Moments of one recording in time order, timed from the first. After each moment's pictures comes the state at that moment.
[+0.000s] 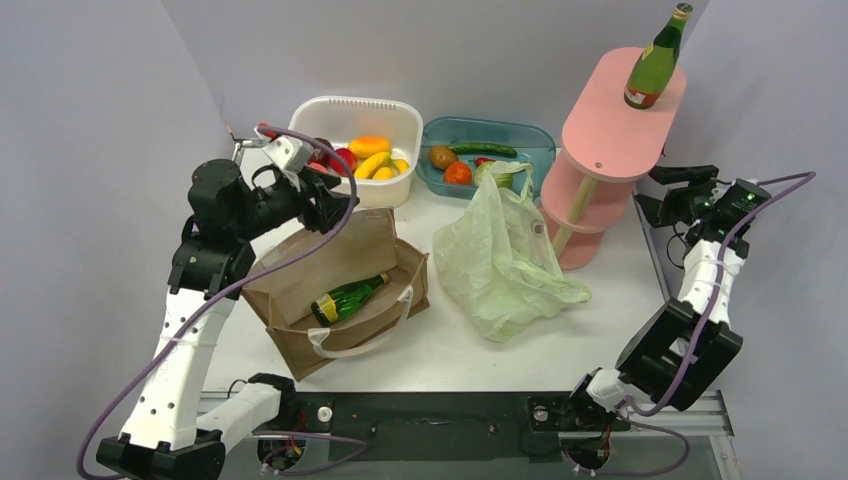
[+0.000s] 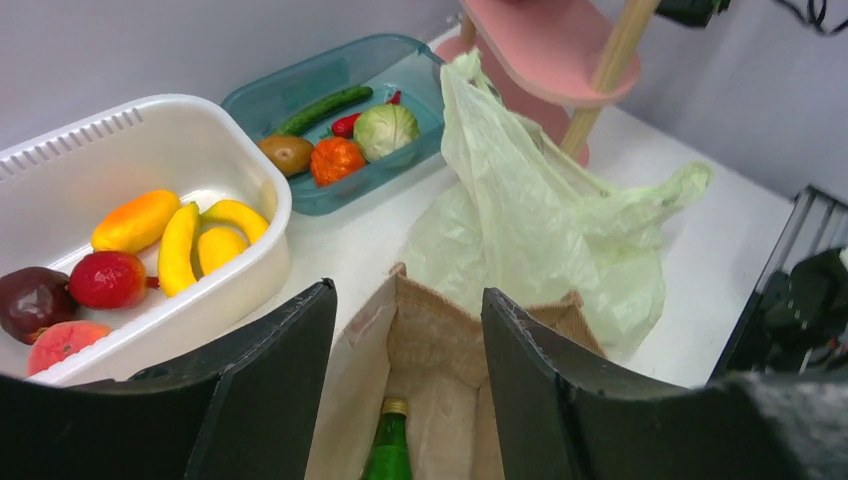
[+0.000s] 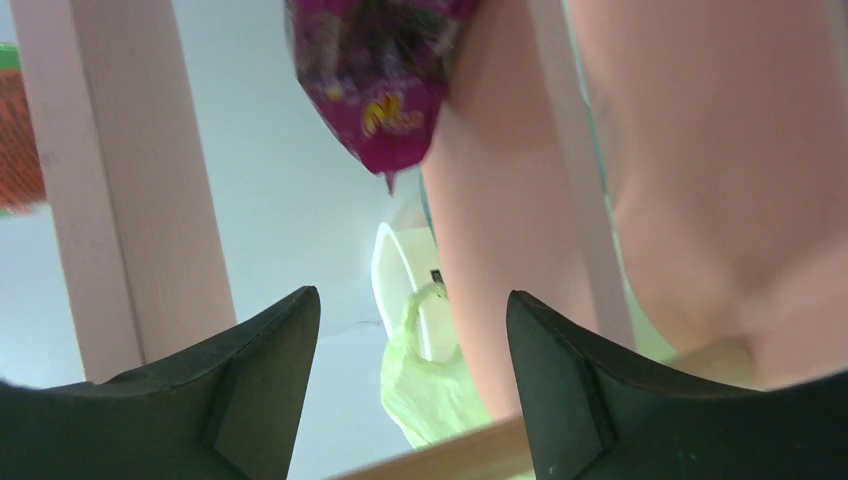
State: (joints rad) left arm -0.21 1.02 1.30 -0.37 0.62 -0.07; right arm -0.64 1.46 1.16 -0.12 -0.75 1.19
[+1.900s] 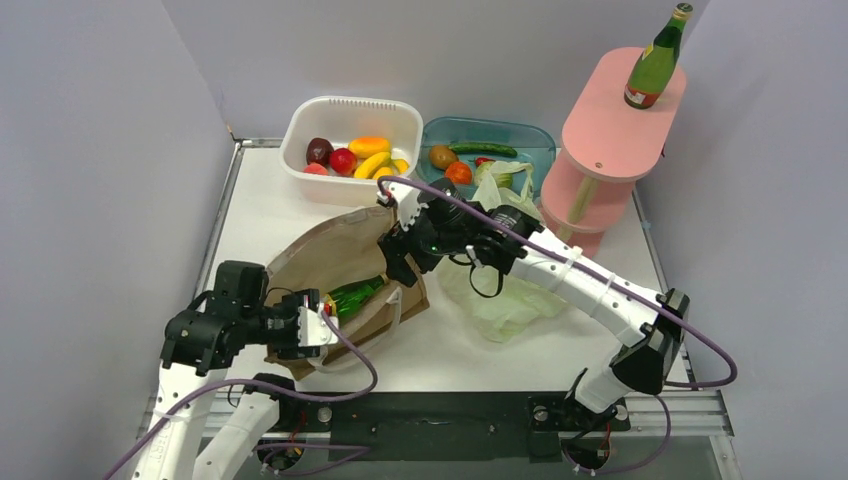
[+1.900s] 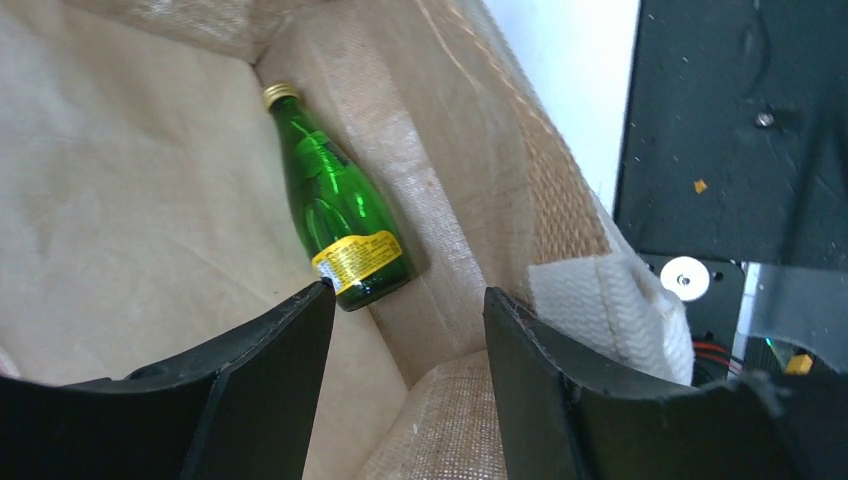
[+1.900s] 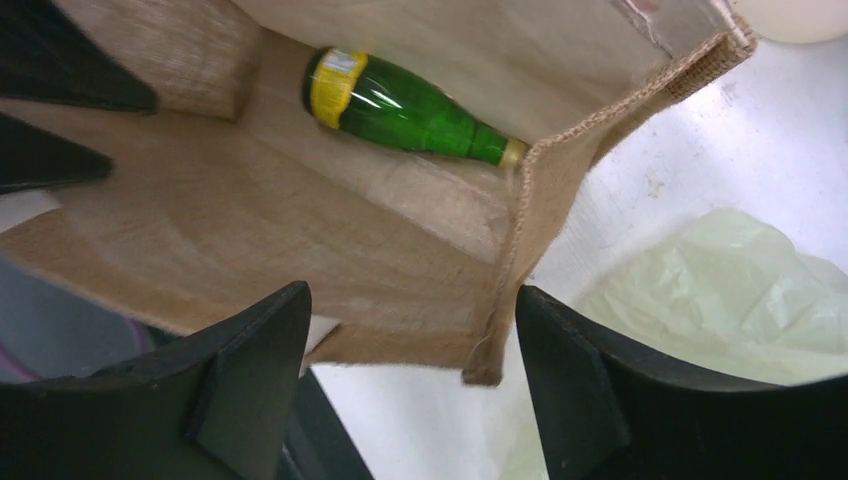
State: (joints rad) left arm -0.22 0.68 1.00 -1.33 0.61 1.18; right arm 0.93 1.54 1.62 -0.77 -0.19 0.08
